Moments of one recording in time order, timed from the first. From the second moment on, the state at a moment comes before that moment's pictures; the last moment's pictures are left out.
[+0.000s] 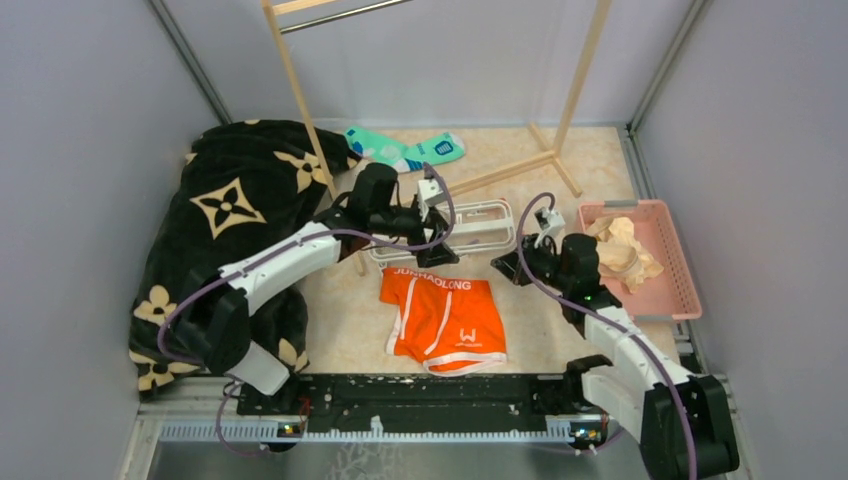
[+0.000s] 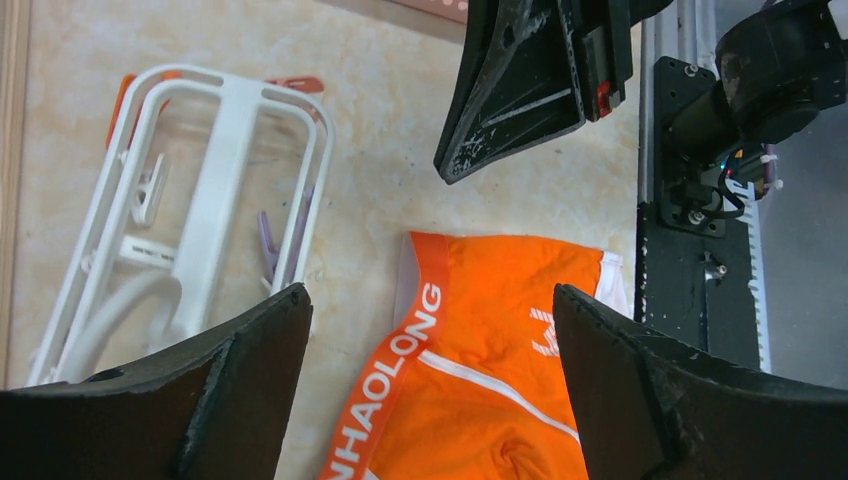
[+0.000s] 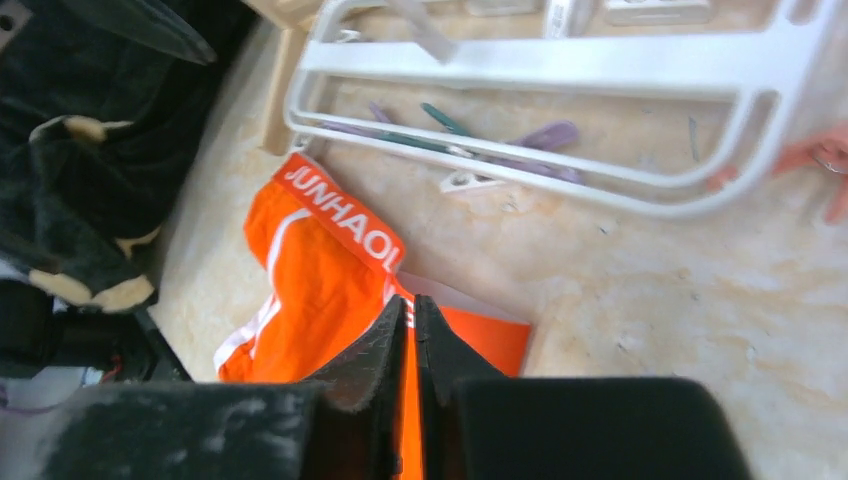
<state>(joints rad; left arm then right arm) -0.69 1.51 1.10 -0.07 0.70 0.13 0.22 0.94 0.34 0.26 -0.58 0.42</state>
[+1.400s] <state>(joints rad) -0.96 2.09 1.52 -0.50 0.36 0.34 0.23 0.35 0.31 -0.35 0.02 0.73</state>
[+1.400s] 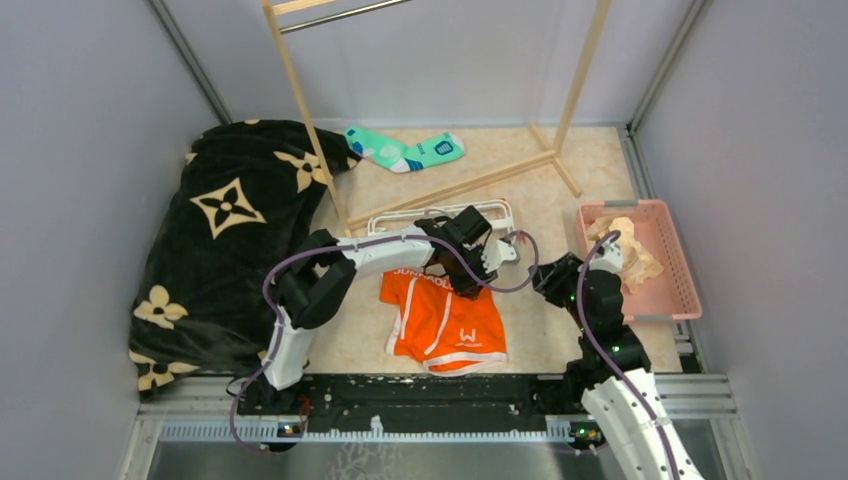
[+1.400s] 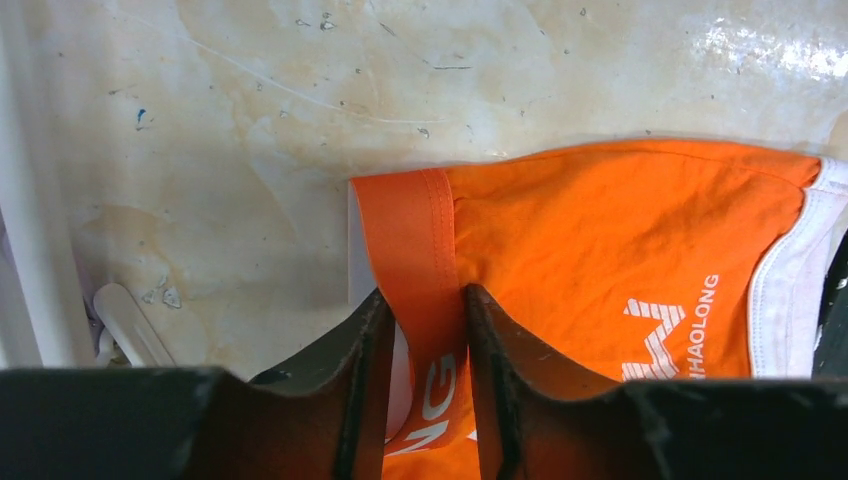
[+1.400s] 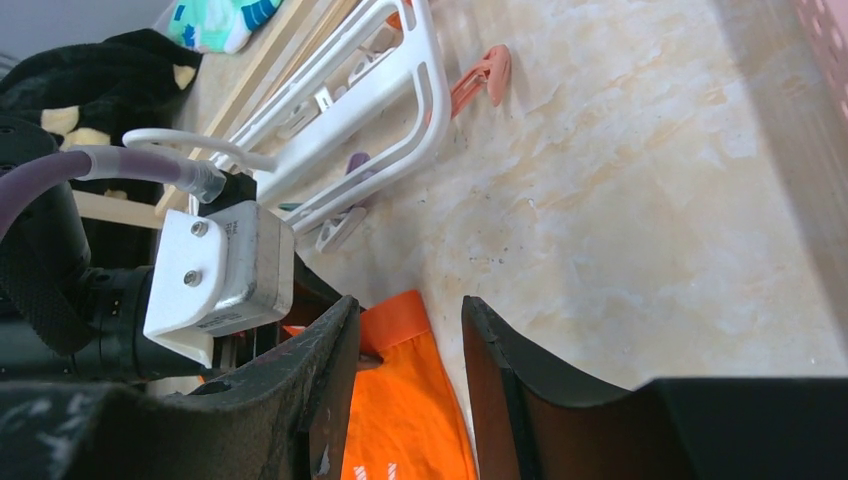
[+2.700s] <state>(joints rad) -0.94 1.52 0.93 0.01 0.51 0.56 0.23 0.72 0.25 0.41 -0.80 0.35</state>
